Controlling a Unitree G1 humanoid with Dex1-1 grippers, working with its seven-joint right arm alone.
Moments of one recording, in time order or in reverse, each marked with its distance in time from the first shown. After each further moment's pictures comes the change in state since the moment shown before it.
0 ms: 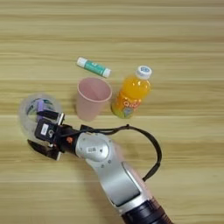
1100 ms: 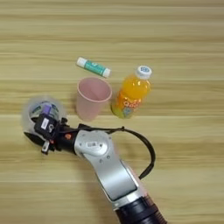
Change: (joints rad) arm -0.017 0.074 -0.063 0.056 0.134 0.032 0.050
